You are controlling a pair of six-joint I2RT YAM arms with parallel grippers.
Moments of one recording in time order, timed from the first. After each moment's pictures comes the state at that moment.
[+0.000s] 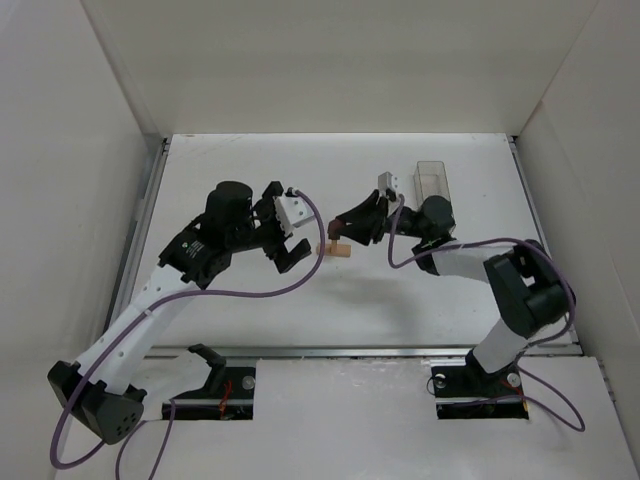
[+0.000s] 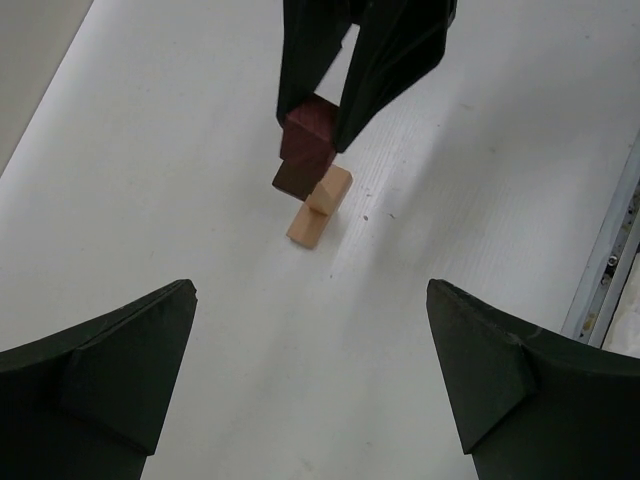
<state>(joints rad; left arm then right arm) -0.57 1.03 1.12 -0.60 0.42 0.47 0.46 1.60 0.77 1.16 -0.98 0.25</state>
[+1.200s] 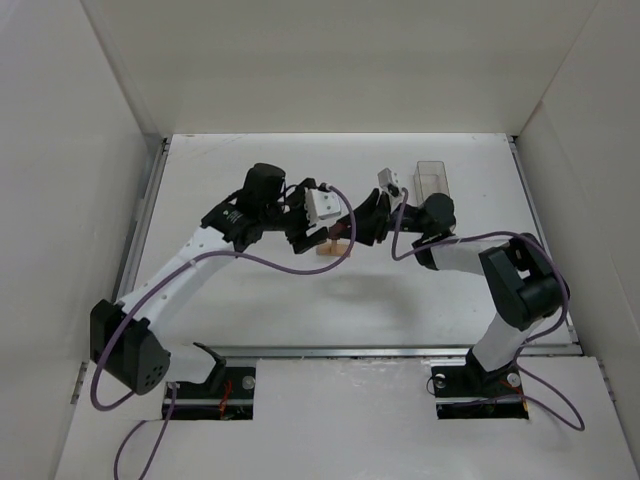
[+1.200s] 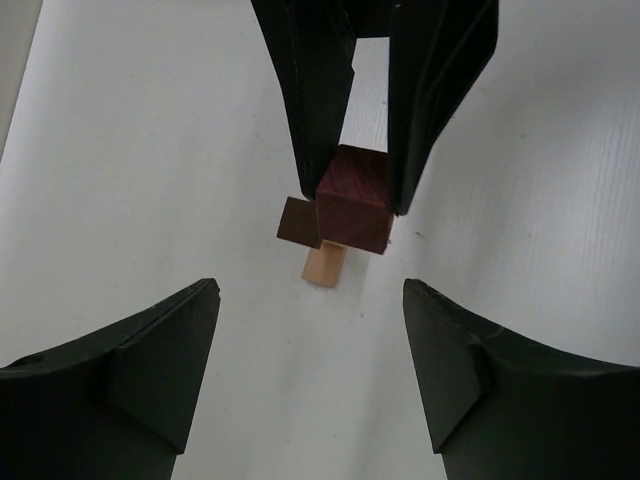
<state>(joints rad) -0.57 1.29 1.17 -0.50 0.51 0.65 0.42 1.72 0.79 1.28 -1.11 0.45</state>
